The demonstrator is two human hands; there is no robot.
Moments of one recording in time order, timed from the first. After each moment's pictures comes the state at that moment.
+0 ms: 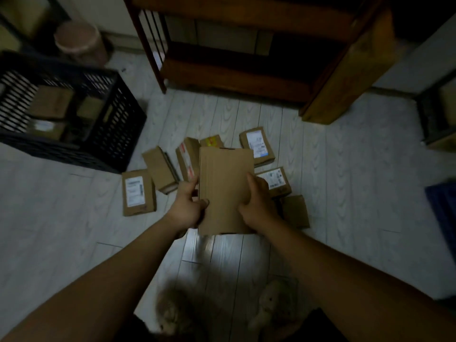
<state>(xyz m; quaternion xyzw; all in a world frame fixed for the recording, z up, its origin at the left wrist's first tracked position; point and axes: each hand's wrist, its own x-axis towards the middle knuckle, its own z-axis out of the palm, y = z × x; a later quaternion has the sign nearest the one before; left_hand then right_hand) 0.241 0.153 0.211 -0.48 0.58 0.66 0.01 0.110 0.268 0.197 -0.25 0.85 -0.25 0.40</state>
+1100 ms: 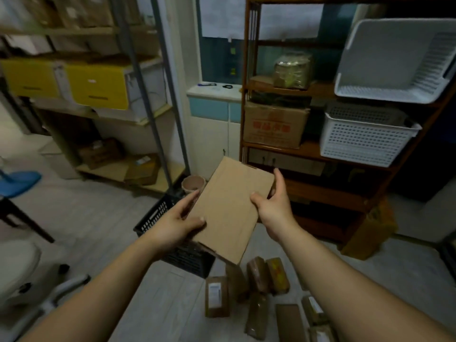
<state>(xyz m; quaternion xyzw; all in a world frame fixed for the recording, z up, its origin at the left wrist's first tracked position) 0.522 0.010 0.712 -0.40 0.69 0.57 -0.18 0.320 0.094 0.708 -0.26 0.66 -0.64 0.30</state>
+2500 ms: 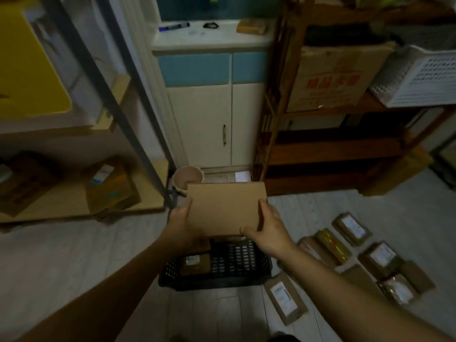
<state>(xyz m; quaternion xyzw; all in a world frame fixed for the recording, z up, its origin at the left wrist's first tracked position) 0.539 -0.540 0.529 -0.34 0.85 0.40 0.08 0.422 -0.346 0.524 -0.24 0.87 -0.34 0.28</state>
